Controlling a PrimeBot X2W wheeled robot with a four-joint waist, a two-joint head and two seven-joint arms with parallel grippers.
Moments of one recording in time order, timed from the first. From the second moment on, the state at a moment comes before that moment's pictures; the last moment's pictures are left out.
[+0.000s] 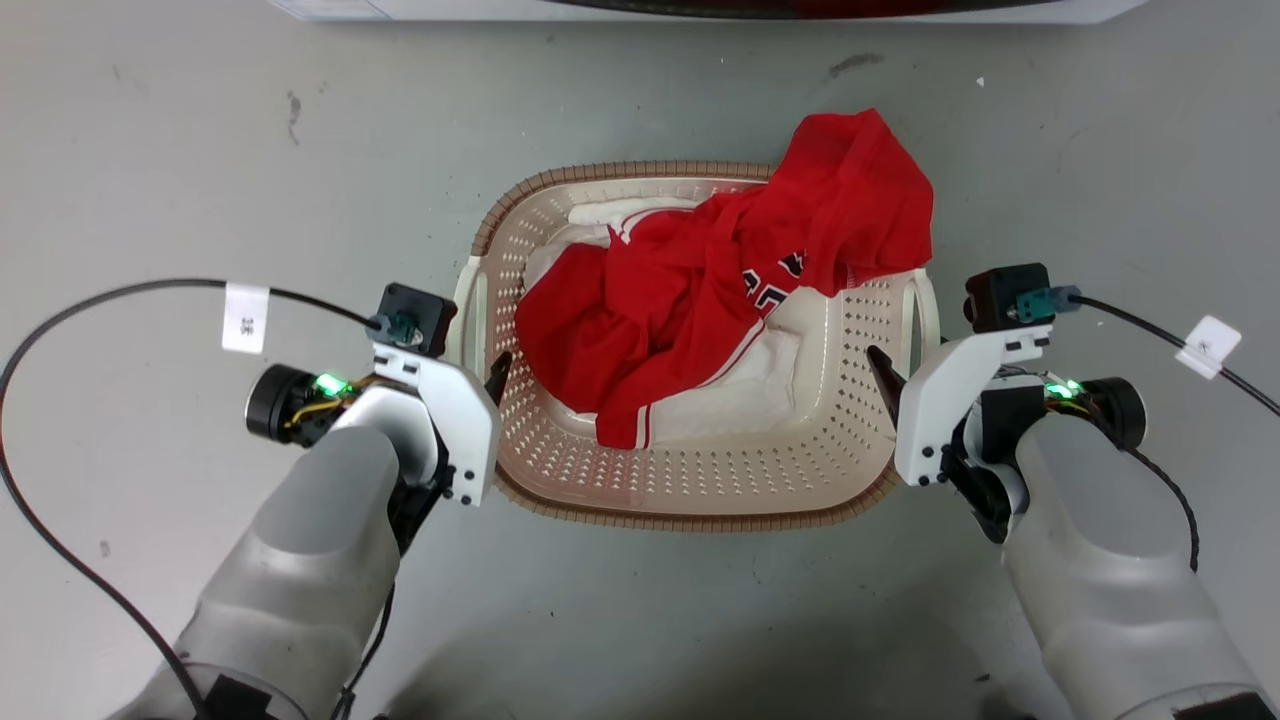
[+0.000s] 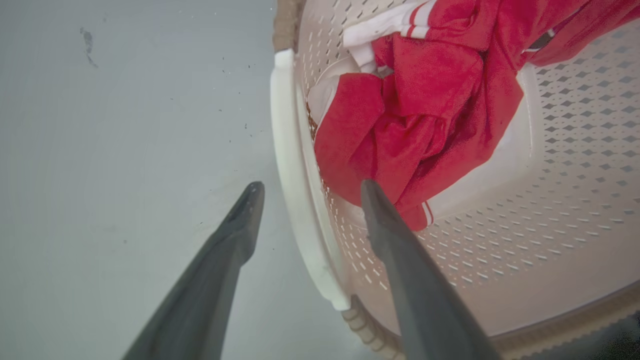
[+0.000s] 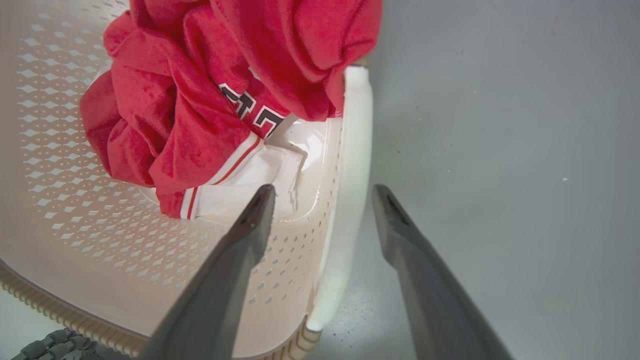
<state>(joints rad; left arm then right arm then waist) -0.81 0.20 -0.55 1.05 -0.42 -0.13 -0.01 -0.72 -0.05 0.14 0.93 0.19 0.13 0.16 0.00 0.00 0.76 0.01</state>
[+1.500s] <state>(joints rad) -0.94 0.31 -1.09 0.98 -0.95 -0.13 0.15 -0.94 -0.05 0.26 1.28 0.24 0.13 0.24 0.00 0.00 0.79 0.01</state>
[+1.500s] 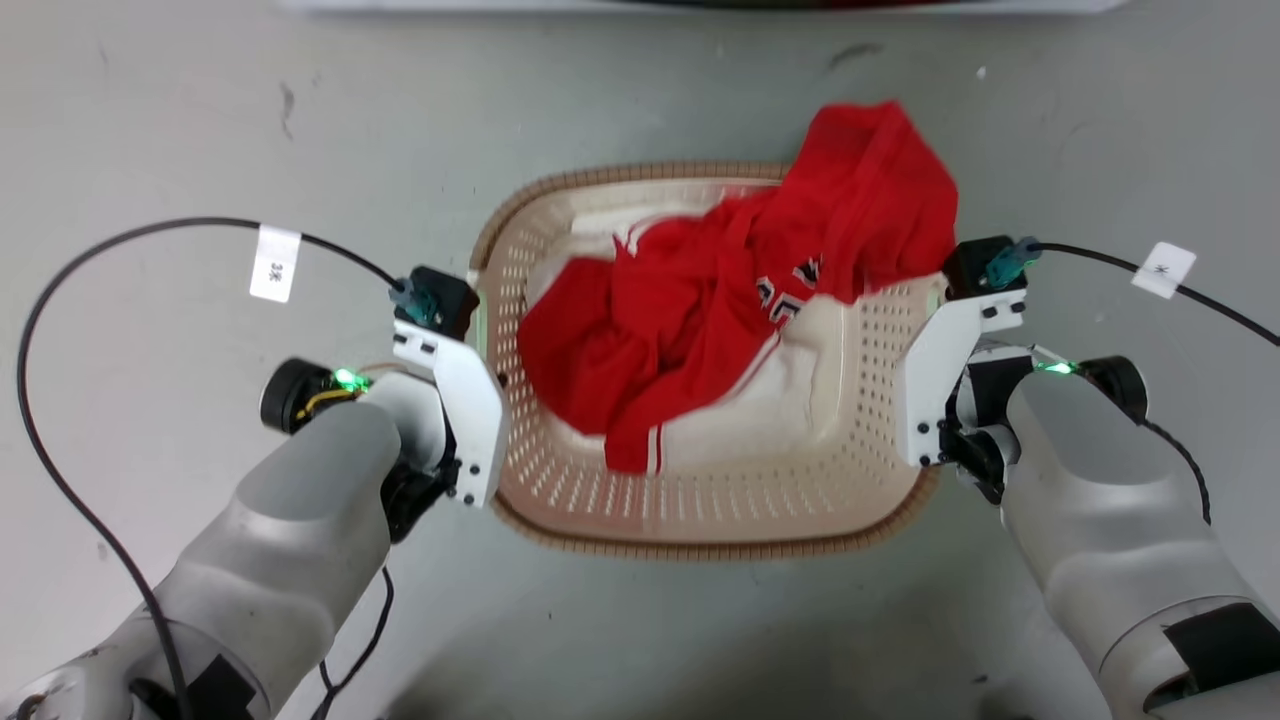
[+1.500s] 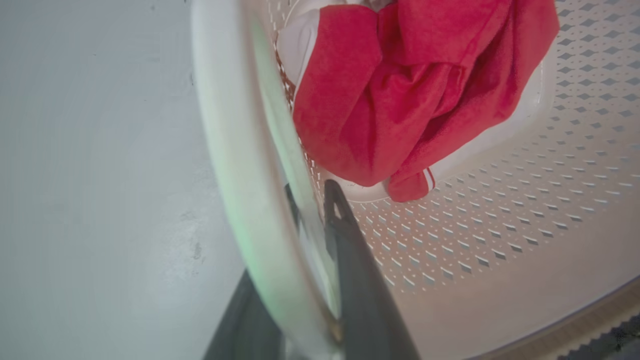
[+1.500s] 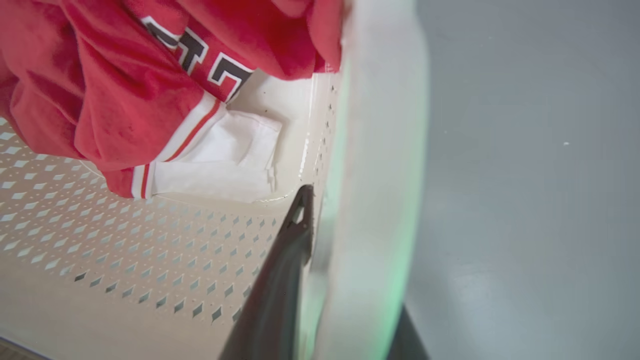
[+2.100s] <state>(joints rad) -0.82 0.43 -1.23 0.84 -1.22 -0.13 0.46 -0.85 -0.04 0.33 1.28 0.38 0.13 0.67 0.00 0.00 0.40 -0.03</state>
